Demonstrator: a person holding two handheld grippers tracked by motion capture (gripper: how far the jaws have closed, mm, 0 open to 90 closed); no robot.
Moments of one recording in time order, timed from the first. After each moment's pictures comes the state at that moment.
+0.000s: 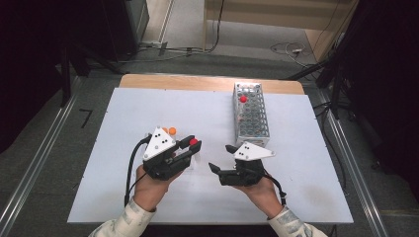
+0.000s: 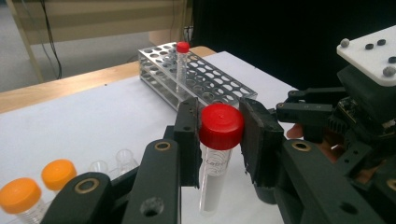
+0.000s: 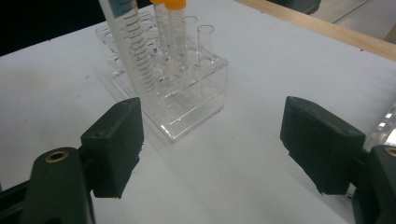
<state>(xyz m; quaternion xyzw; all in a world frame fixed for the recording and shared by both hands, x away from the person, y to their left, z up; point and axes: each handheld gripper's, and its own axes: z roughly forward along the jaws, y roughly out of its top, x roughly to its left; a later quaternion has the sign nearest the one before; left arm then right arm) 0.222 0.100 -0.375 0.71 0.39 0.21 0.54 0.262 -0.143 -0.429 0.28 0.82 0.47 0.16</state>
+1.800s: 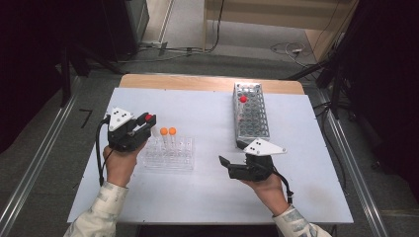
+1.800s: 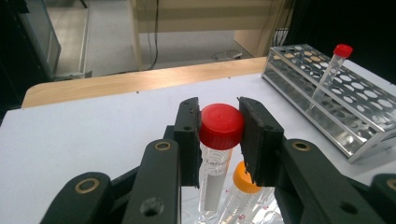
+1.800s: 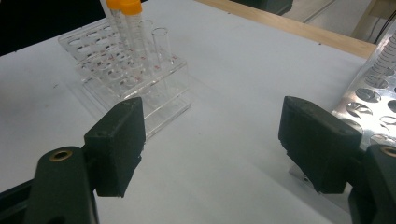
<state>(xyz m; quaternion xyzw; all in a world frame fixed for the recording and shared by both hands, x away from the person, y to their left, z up) 0.278 0.186 -0.397 0.65 0.51 0.31 0.47 0.272 -0.164 -0.427 0.32 0.81 0.46 0.18</state>
